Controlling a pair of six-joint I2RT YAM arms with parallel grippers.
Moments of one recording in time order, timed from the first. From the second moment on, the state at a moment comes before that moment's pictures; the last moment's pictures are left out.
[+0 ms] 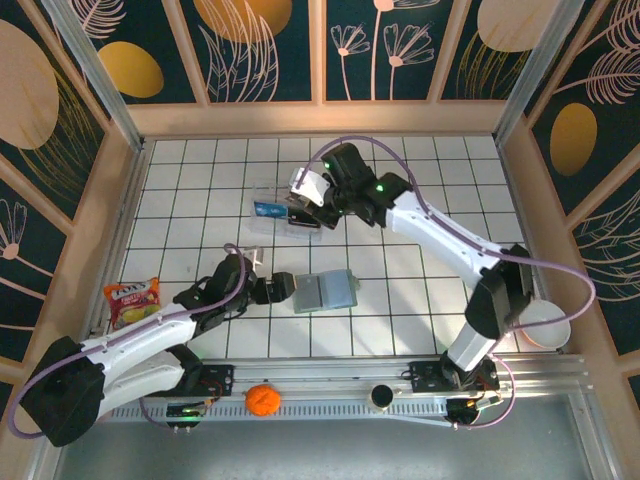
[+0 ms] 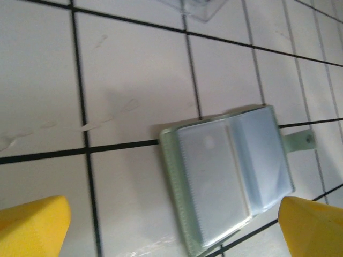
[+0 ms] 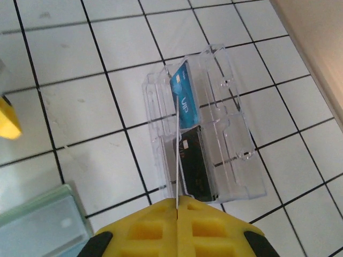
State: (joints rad) left arm -0.69 1.01 0.36 -0.09 0.08 -0.77; right arm 0.75 1.70 1.58 -0.68 -0.17 -0.58
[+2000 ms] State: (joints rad) left arm -0.67 1.05 0.39 -0.20 0.02 -0.77; right arm 0.71 2.21 2.00 -0.95 -0.10 -0.76
